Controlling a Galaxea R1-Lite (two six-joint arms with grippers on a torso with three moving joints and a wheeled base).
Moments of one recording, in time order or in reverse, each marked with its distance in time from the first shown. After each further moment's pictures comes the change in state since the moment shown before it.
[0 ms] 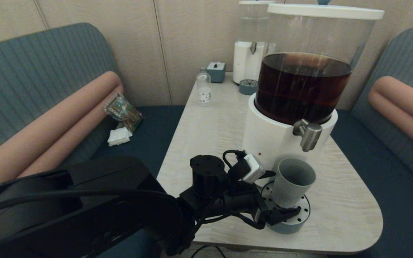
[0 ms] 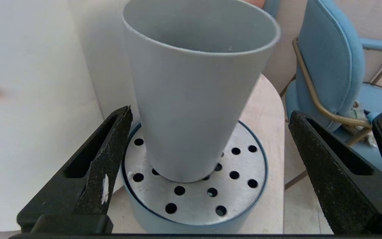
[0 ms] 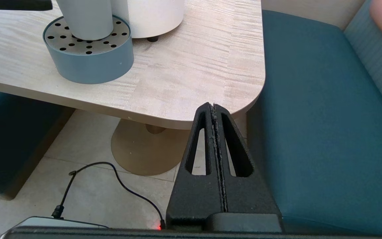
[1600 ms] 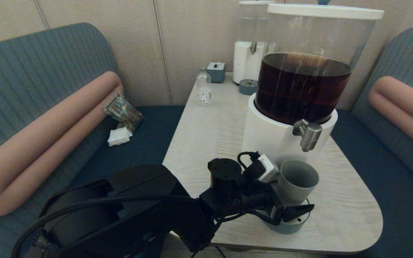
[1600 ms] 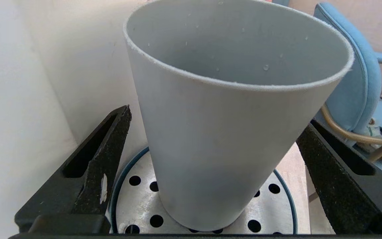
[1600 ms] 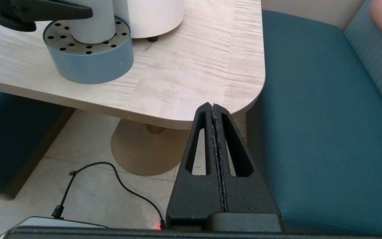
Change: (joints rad) left arm -0.036 0.131 -0.183 -0.016 0.049 -0.023; right arm 0.000 0.000 0.000 0.000 0.000 0.000
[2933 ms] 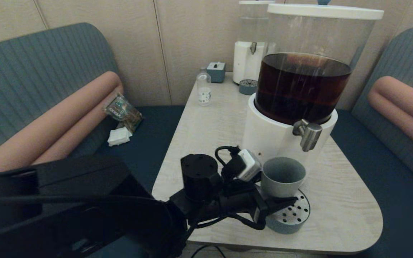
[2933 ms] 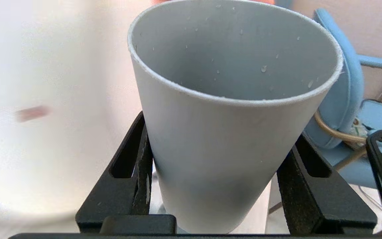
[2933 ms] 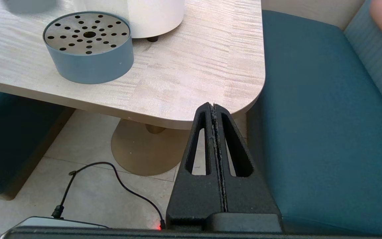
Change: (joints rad) left arm 0.025 -0.238 0.297 -0.041 0.023 -0.009; right arm 0.000 0.000 0.000 0.000 0.000 0.000
